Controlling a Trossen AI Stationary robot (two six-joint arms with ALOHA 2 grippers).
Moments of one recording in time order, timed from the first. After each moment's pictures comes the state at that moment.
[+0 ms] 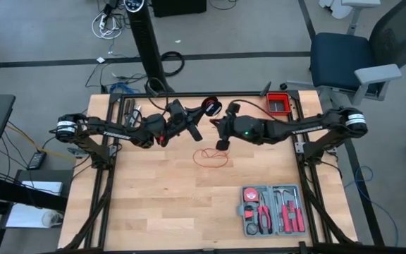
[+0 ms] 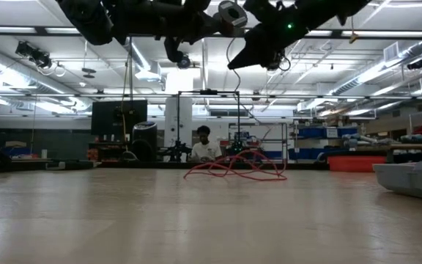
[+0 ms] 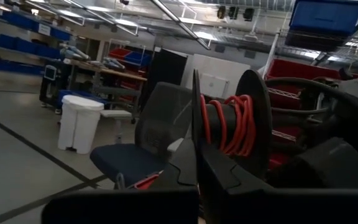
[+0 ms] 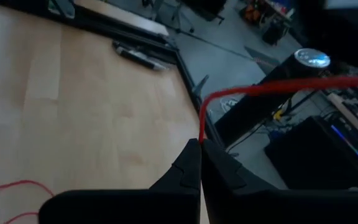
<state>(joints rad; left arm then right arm) 0.10 1.53 0.81 1.00 -0.42 -0.19 -0.03 1.44 0.94 0.14 0.52 -0.37</state>
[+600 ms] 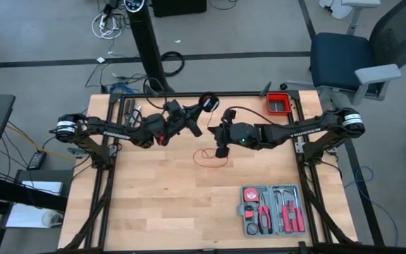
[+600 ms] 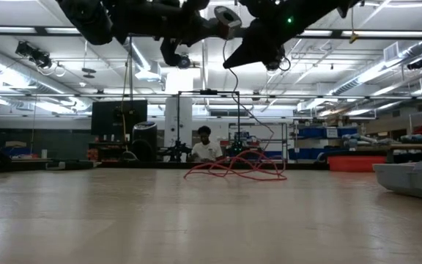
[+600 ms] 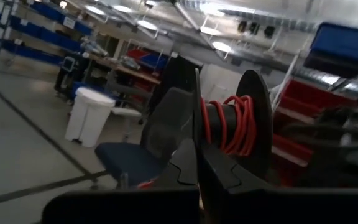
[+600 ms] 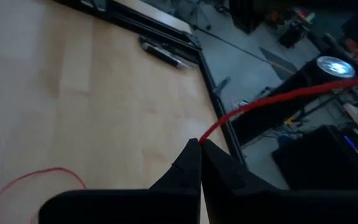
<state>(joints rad) 0.10 1.53 0.81 1.01 -0.50 -0.30 0.04 1.48 0.99 0.07 0.53 -0.38</state>
